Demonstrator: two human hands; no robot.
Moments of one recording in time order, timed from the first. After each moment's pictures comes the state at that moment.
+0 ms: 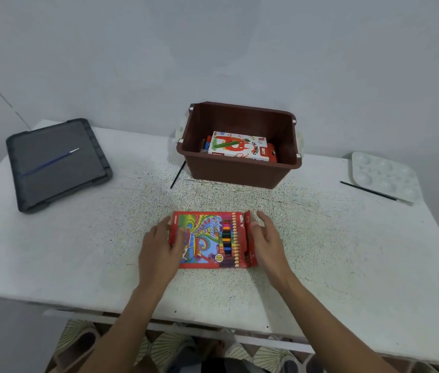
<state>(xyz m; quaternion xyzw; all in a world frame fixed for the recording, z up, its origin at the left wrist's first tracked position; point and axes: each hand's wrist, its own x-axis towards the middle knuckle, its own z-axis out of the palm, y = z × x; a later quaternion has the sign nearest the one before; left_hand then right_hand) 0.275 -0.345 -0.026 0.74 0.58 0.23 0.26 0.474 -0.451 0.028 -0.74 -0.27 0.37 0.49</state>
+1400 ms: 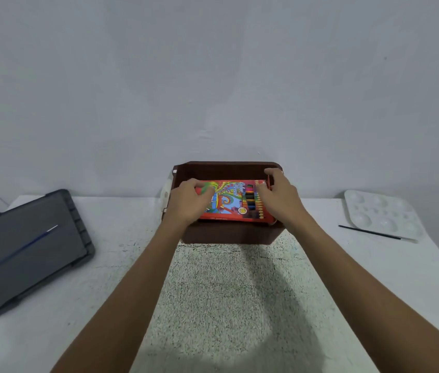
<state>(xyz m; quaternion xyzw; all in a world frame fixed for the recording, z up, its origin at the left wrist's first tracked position) 0.429 -0.186 0.131 0.77 0.49 0.20 0.36 0.592 -0.303 0.146 -0.83 -0.35 0.19 0.40</state>
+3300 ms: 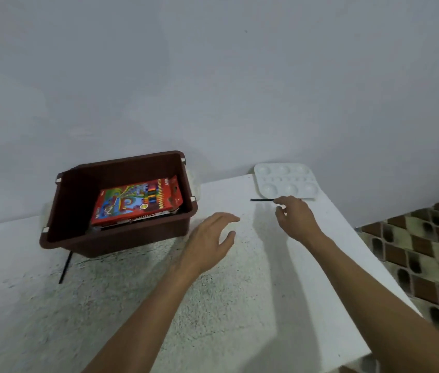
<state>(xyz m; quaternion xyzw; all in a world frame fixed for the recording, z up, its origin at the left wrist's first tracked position) 0.561 -0.340 0.033 0.92 0.11 0.19 0.33 0.755 -0.496 0.050 -0.92 -0.31 0.08 0.23</state>
